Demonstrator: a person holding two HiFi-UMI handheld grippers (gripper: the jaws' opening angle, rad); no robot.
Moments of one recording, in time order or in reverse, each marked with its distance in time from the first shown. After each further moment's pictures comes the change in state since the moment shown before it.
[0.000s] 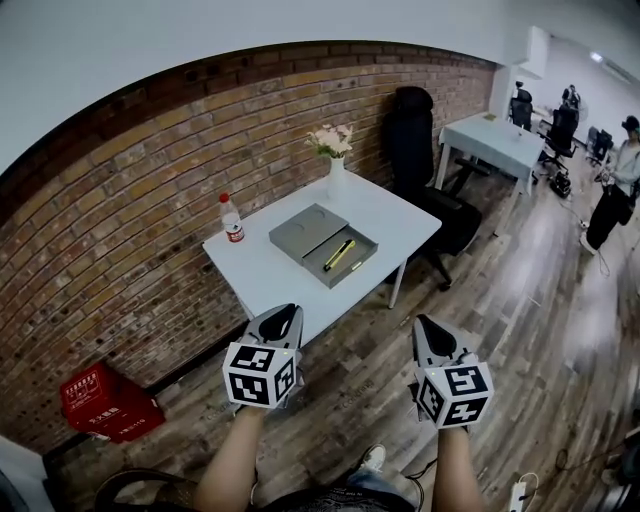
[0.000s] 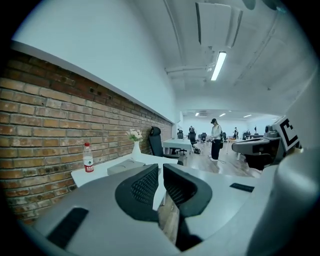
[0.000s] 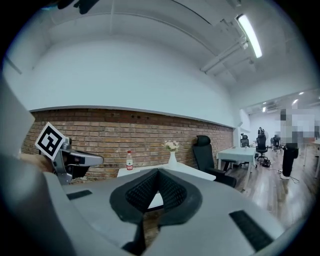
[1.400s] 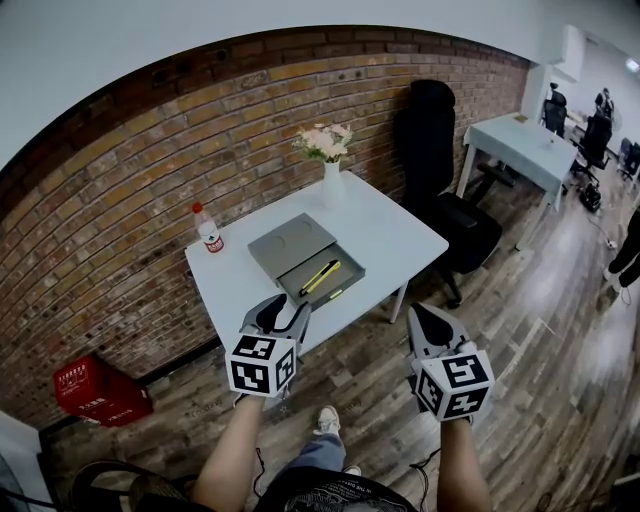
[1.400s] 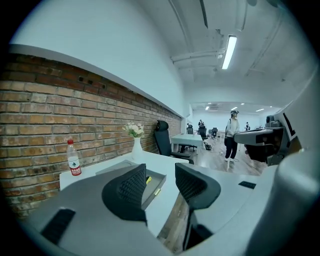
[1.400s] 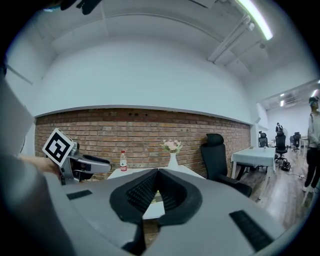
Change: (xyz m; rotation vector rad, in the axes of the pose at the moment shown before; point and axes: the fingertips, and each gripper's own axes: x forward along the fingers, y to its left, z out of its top) left arm 0.173 -0.013 0.011 -0.008 0.060 0.118; right arm 0.132 -0.129 0.015 -0.032 0.007 0.181
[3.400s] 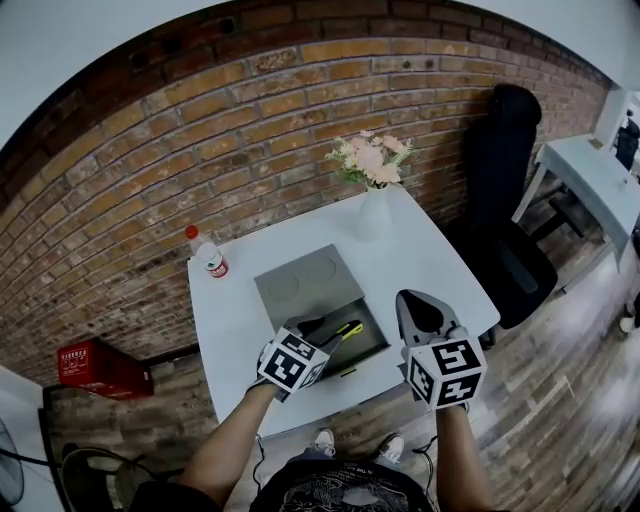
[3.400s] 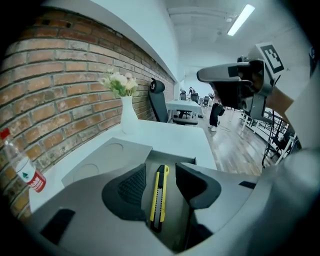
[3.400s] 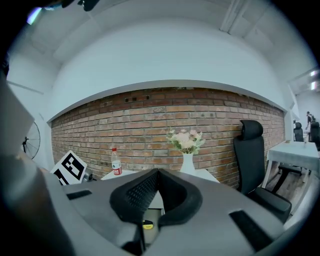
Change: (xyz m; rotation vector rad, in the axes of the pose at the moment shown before) left arm 0.235 0.076 -0.070 0.092 0.413 -0.128; right arm 0.292 -0.051 0.021 -0.025 0.078 0.280
